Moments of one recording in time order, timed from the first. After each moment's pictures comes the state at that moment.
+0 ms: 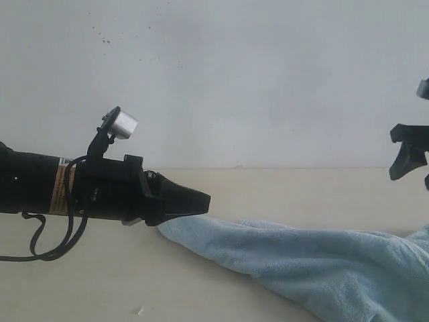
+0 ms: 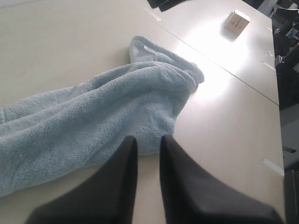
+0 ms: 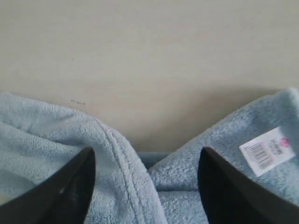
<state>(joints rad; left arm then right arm) -0.33 1.69 -0.94 1.48 -0.87 -1.44 -0.17 1.89 -1.55 0.42 0.99 -0.30</state>
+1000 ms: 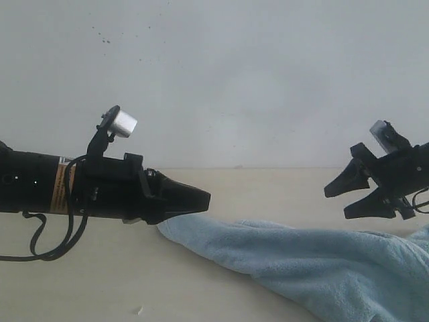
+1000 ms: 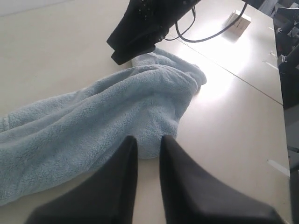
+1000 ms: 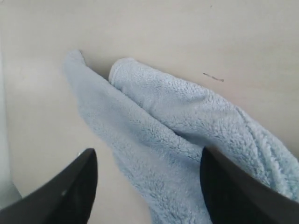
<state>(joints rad) -0.33 1.69 -0.94 1.47 -0.87 -1.40 -0.17 2.15 -1.55 1.00 1.19 -0.63</state>
